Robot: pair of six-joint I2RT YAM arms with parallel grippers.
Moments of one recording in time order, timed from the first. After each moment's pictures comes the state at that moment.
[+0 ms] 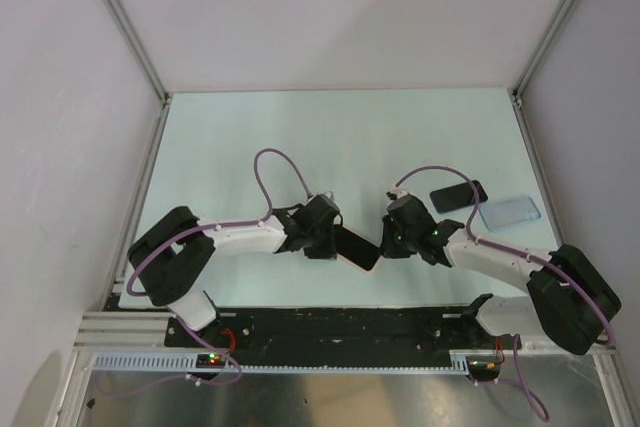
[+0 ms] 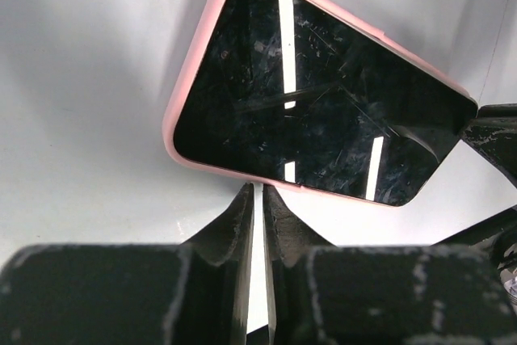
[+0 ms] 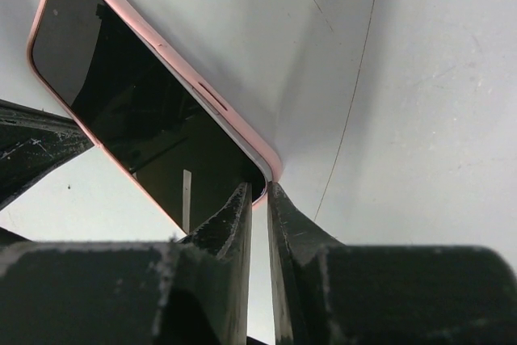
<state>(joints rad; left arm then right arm) -0.91 1.61 0.82 -0.25 0.00 -0.86 0.72 1.27 0.57 -0.24 0.01 0.62</state>
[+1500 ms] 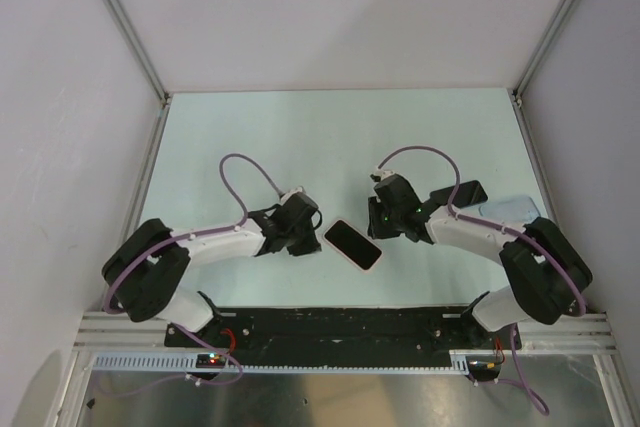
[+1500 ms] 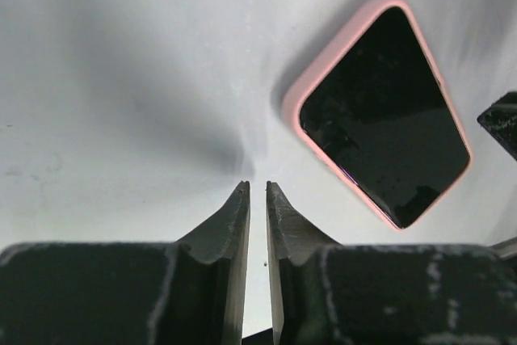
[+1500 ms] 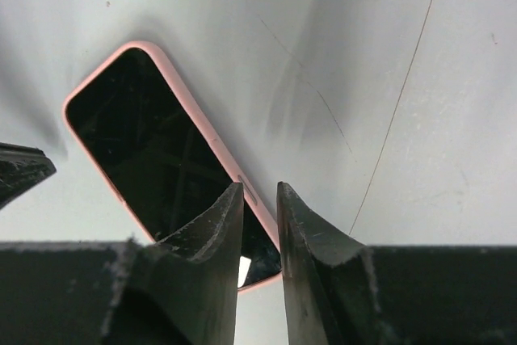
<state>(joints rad) -0.82 1.47 0.71 -0.25 -0.06 -0.98 0.70 1.46 0.76 -0.22 0.02 0.48</state>
